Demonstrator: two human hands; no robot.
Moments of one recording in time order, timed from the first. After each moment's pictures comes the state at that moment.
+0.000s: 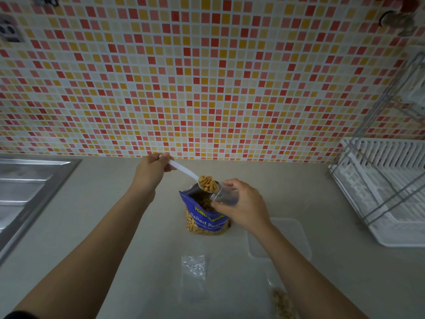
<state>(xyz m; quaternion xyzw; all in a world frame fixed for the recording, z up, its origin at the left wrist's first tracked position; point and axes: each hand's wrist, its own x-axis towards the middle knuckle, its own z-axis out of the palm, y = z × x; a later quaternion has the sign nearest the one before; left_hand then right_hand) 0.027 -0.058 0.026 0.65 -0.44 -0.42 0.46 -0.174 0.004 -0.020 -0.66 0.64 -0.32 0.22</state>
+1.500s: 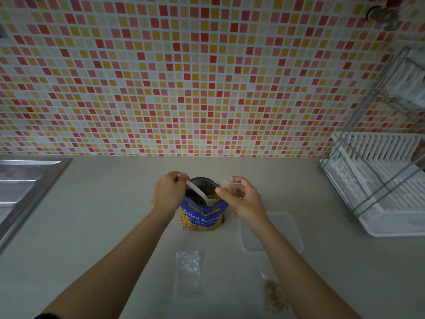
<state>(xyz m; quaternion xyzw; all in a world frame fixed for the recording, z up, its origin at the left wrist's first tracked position) -0.016 -0.044 -0.030 0.70 -0.53 -0.31 0.37 -0.188 0.009 -0.036 -0.49 0.61 -0.46 0.42</state>
